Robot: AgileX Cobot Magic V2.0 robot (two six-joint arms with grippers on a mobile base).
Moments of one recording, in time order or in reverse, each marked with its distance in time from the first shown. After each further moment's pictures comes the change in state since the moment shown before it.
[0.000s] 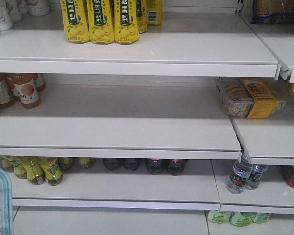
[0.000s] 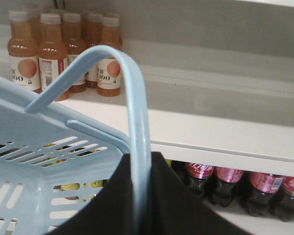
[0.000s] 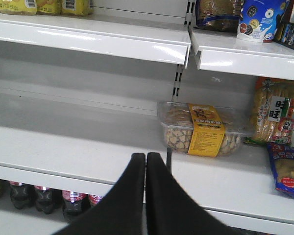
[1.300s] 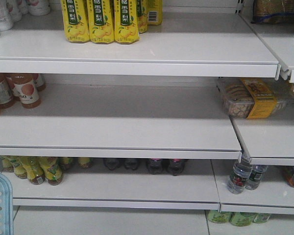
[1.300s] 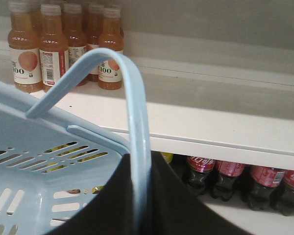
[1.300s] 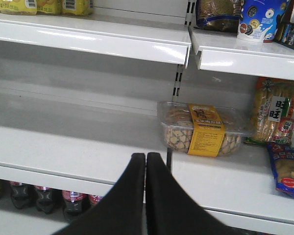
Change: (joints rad) left arm 0.000 0.000 0.000 0.000 0.019 0.003; right arm 0.000 0.000 0.000 0.000 0.000 0.000
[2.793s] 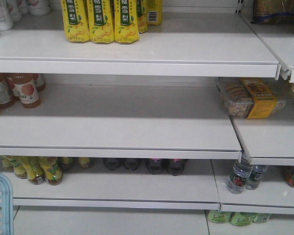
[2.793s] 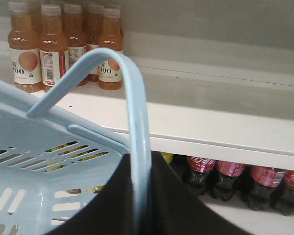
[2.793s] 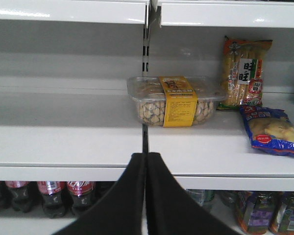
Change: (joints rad) left arm 0.000 0.000 0.000 0.000 0.000 0.000; right arm -0.236 -0.024 0.138 0.376 -0.085 -0.308
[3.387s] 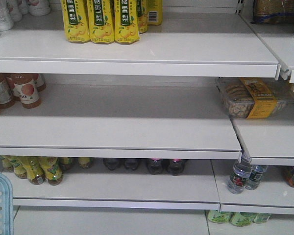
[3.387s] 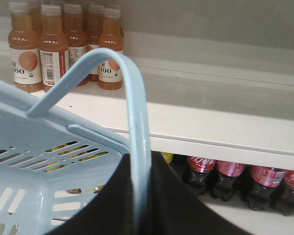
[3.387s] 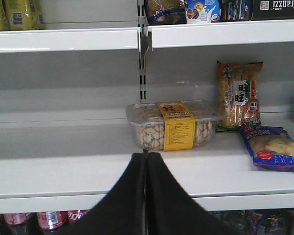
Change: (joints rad) left arm 0.000 0.000 0.000 0.000 0.000 0.000; right arm -0.001 -0.150 0.121 -0.074 -0.111 0.130
